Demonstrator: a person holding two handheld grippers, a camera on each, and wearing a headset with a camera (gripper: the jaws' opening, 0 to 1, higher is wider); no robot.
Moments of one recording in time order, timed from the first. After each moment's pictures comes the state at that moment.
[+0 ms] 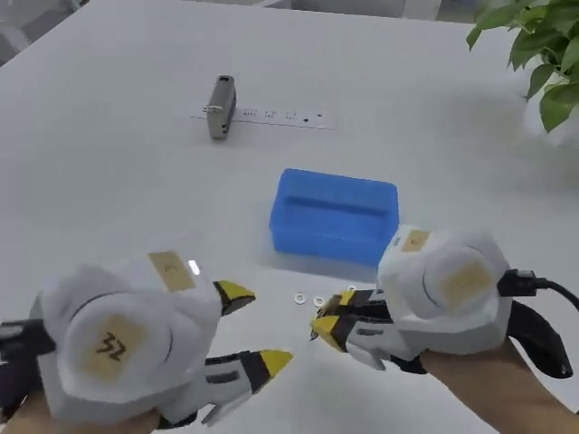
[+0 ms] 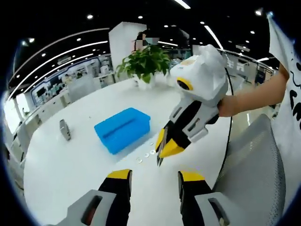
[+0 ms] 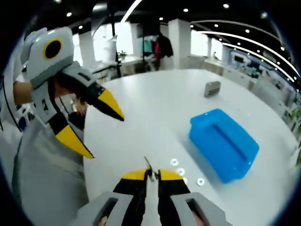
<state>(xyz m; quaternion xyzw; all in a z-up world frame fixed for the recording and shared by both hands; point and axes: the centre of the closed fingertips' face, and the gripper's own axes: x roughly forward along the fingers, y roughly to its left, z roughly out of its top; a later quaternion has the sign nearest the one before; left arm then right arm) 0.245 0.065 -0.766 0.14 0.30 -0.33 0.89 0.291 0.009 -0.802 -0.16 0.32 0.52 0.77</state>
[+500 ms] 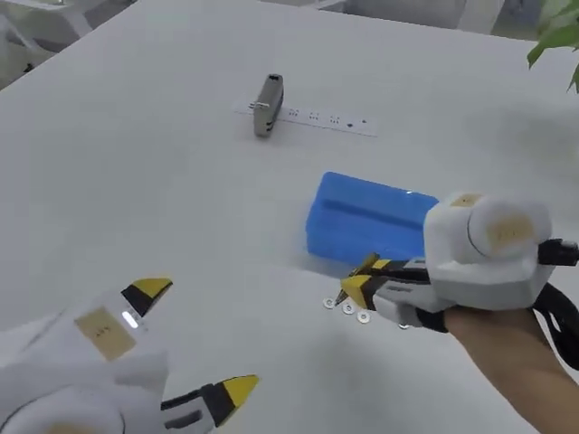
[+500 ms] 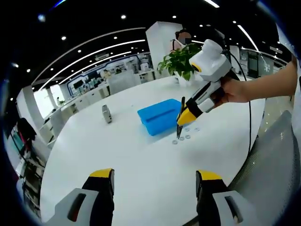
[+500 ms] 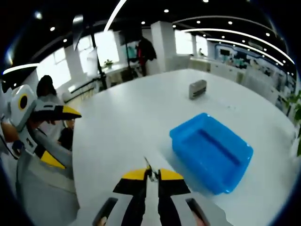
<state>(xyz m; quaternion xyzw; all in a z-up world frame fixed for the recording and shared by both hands) 0.230 0.121 -0.765 0.16 0.28 -0.18 0.93 0.336 0.021 -0.795 -0.13 0.32 0.49 0.80</state>
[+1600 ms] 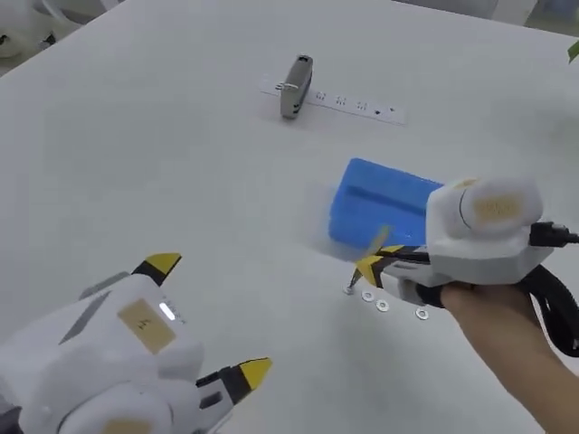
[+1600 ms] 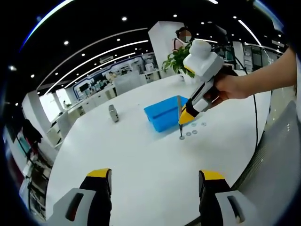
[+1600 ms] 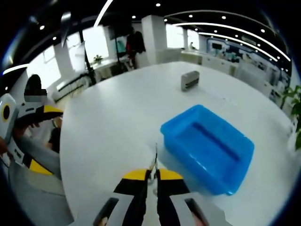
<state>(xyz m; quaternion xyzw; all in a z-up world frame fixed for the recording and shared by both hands) 0.229 0.134 -0.773 0.19 0.27 -0.15 0.93 0.350 0.025 -0.819 -0.14 0.35 0.45 0.81</state>
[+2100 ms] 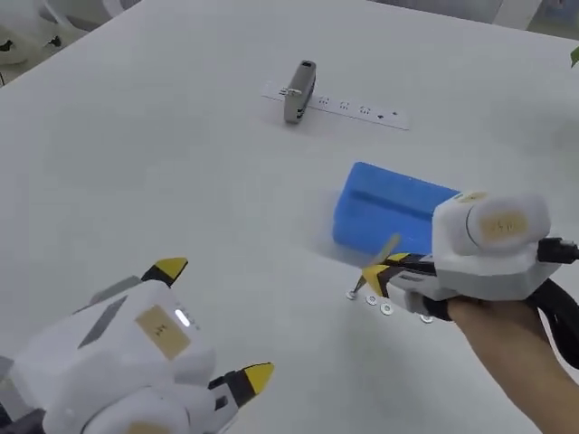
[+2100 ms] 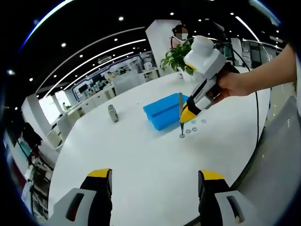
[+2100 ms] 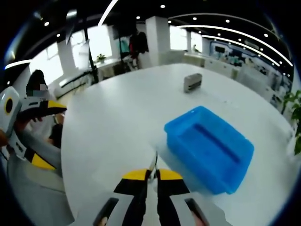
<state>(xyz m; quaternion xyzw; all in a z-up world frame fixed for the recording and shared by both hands) 0.228 0.135 -0.775 0.20 0.27 -0.15 0.93 0.344 0.022 -0.817 -0.15 0.34 0.46 0.81</state>
